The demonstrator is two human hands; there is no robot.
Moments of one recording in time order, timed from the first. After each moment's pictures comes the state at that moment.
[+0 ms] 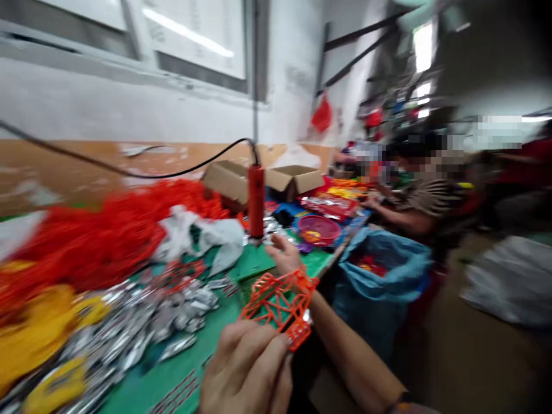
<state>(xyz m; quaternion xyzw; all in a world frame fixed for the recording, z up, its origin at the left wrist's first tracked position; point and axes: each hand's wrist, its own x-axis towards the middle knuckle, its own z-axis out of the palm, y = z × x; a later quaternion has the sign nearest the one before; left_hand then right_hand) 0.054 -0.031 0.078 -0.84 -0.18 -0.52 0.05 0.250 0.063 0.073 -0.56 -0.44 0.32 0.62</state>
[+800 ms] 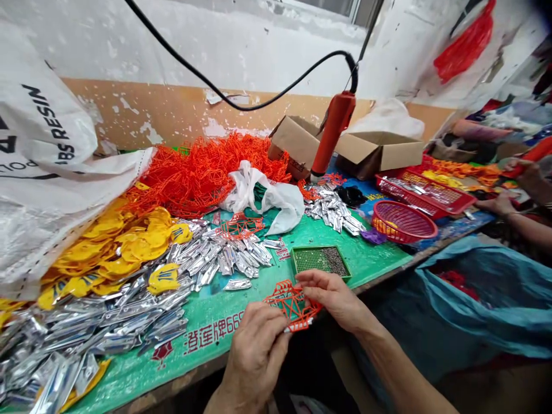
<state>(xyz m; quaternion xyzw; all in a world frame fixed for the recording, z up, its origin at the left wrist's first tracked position) 0.011 -0.045 -0.003 -0.77 -0.39 -0.49 -0.12 0.207 0.019 -0.001 -0.48 -0.44 0.66 0.37</state>
